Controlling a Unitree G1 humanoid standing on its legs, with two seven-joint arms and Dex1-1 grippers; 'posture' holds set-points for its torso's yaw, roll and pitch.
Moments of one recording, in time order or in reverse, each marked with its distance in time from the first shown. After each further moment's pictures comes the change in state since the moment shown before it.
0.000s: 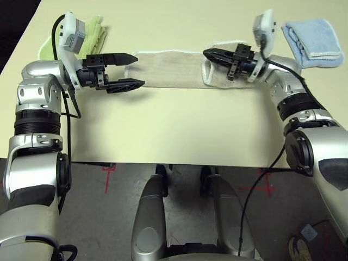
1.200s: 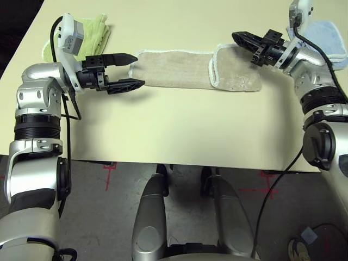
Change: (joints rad) left arm 0.017 -0.005 0.015 -0.041 -0.021 0.009 0.026; right arm -0.036 -0.159 -0.100 -0.018 0.026 0.181 -0.055
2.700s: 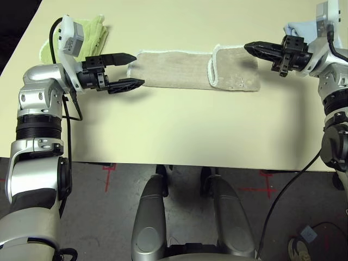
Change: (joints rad) left arm 0.001 -0.001 0.002 0.042 0.002 -0.068 0.018; right arm 0.101 -0.126 -0.048 -0.021 0.053 -0.146 0.463
